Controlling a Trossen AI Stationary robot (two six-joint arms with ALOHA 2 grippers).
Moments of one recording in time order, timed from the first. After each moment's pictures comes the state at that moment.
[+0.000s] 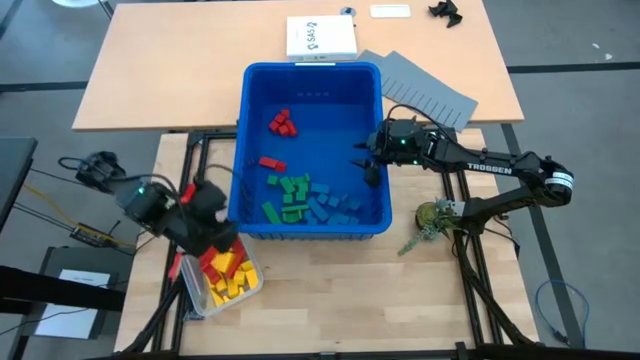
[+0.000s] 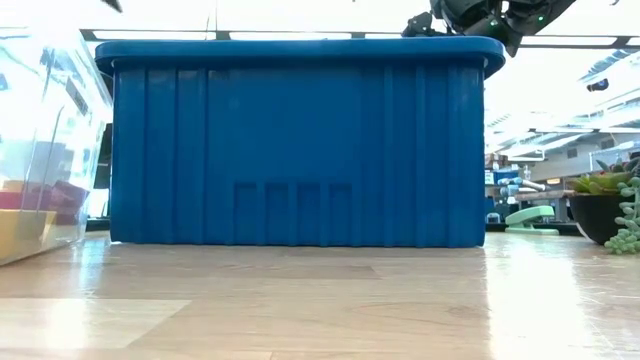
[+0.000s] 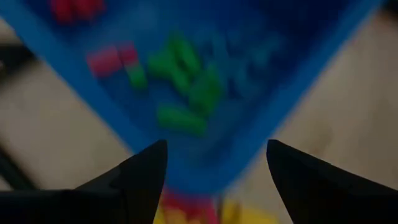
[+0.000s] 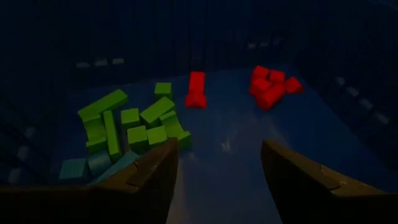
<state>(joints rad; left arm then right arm) -0.56 1.16 1.41 -1.48 -0.61 -1.24 -0.43 1.24 0.88 -0.05 -0.07 -0.15</state>
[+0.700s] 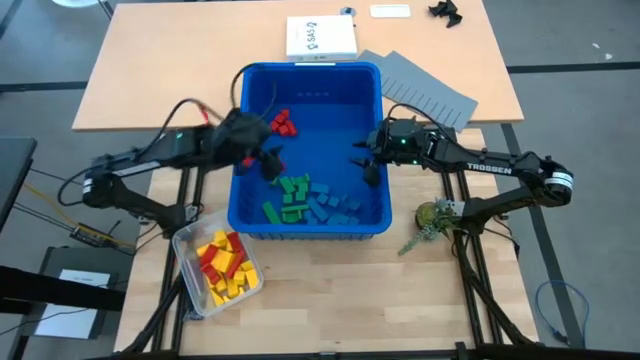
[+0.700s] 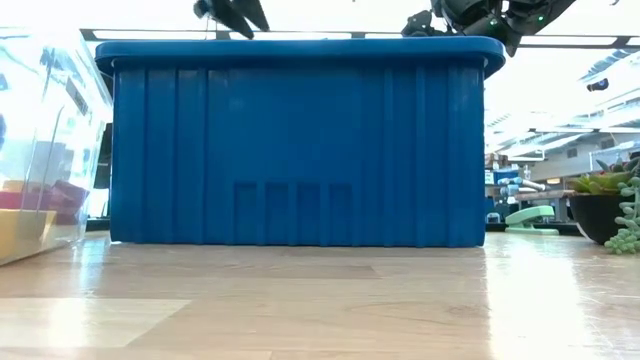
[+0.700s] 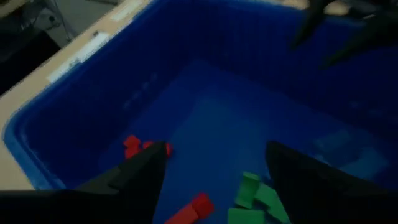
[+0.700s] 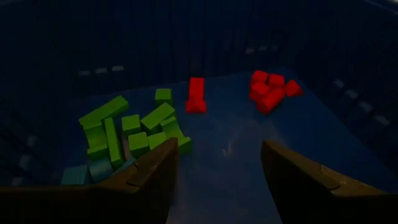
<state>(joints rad) 0.20 1.29 1.49 -0.85 -0.51 -0.11 -0.43 1.24 0.88 -0.04 -0.07 -0.13</state>
